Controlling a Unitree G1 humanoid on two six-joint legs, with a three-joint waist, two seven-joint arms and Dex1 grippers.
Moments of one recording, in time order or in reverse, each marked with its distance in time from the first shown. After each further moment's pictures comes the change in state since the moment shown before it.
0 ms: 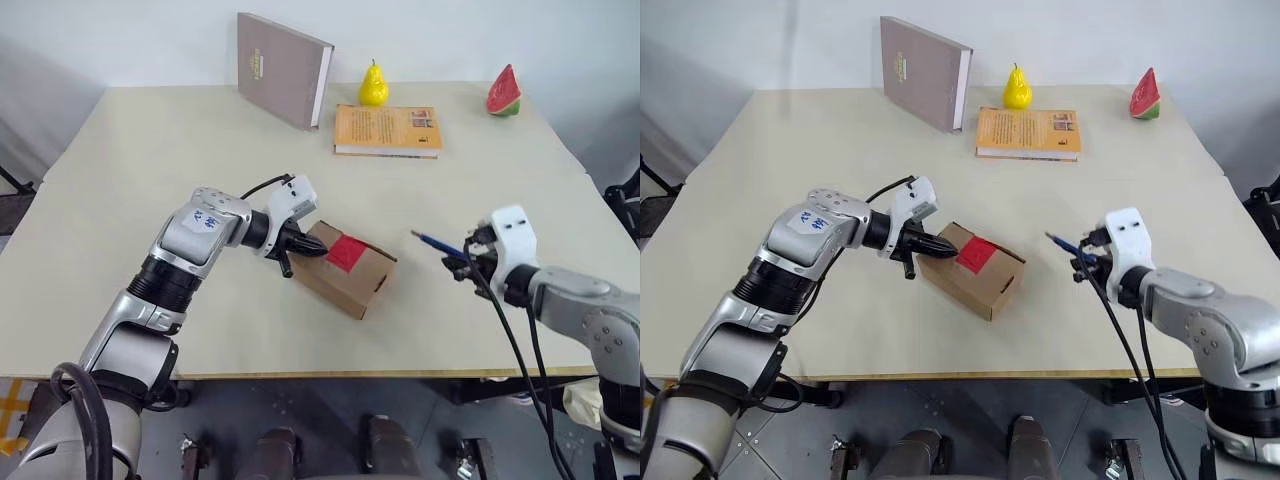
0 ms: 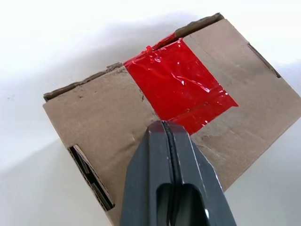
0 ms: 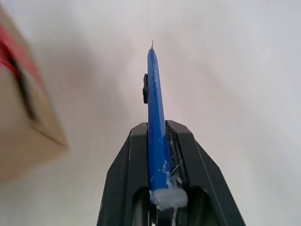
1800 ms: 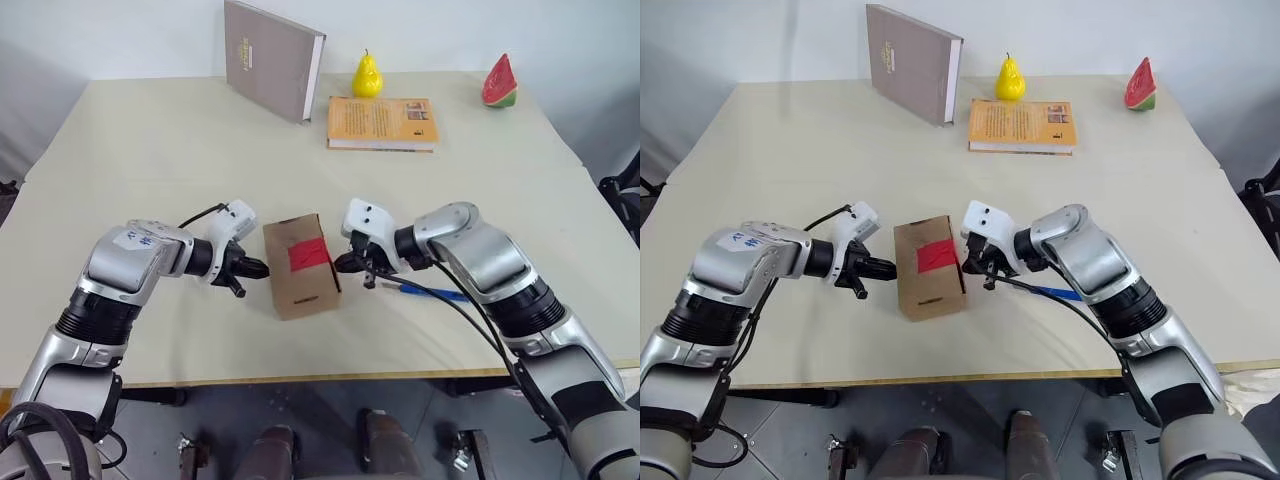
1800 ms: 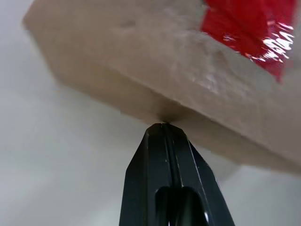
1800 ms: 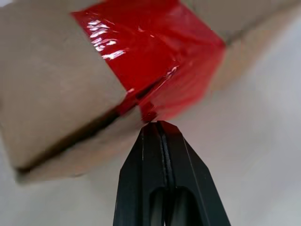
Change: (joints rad) left arm 0.209 0.232 0.121 -0.229 -0.154 0.306 0.115; right arm -0.562 0.201 0.641 0.395 -0.614 -0.340 0.932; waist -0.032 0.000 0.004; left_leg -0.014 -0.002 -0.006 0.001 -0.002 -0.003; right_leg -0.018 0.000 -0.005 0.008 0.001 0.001
